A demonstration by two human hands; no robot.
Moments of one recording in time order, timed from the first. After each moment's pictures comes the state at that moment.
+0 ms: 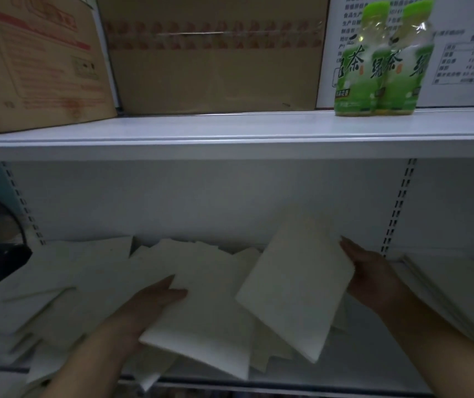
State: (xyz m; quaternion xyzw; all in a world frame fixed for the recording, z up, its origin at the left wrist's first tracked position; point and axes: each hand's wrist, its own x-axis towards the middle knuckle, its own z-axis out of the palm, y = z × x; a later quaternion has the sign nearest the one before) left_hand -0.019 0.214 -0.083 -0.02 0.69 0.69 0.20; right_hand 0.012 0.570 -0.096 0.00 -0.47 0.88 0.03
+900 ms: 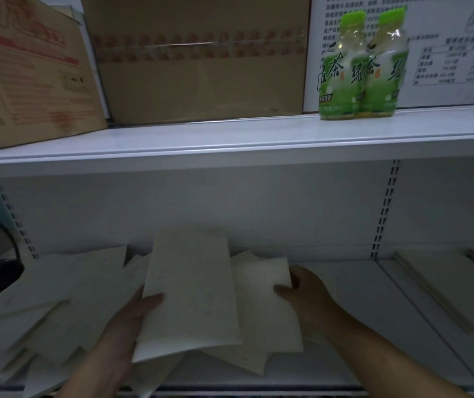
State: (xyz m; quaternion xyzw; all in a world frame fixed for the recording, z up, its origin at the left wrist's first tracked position) left_hand -0.012 0.197 -0.106 0.02 0.55 0.82 0.14; right_hand 0.009 0.482 -0.125 -0.13 -0.82 0.55 0.11
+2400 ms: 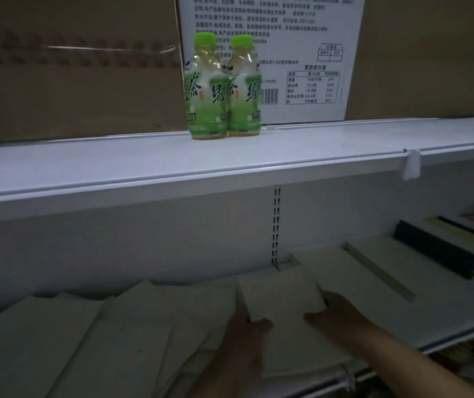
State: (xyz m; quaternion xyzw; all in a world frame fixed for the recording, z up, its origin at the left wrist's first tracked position) left_hand 0.042 0.510 -0.148 0.14 0.67 0.67 0.29; right_hand 0.123 0.665 -0.116 -0.35 -0.79 0.50 0.05
